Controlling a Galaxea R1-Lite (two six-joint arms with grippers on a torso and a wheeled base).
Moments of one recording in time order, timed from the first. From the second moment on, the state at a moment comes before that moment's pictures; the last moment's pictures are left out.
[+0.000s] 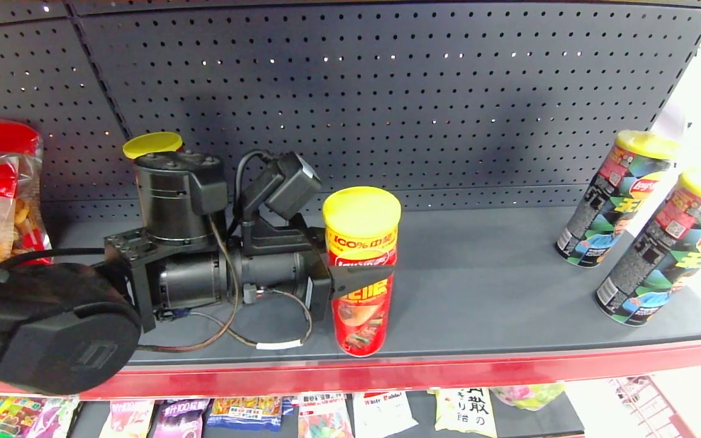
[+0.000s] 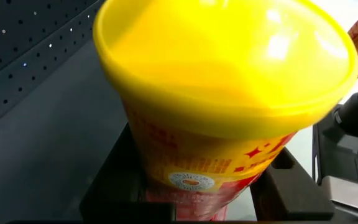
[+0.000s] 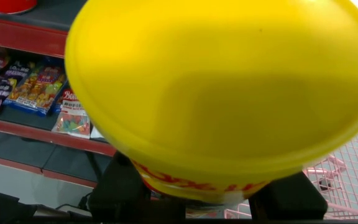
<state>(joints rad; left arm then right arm) -0.63 1.73 -0.84 -0.71 -0.58 0.12 0.16 0.12 -0.27 0.31 0.04 -0.11</state>
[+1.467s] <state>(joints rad) -0.55 1.66 -0.56 -0.89 -0.54 0.12 0.17 0.29 -0.36 0.27 0.14 -0.11</state>
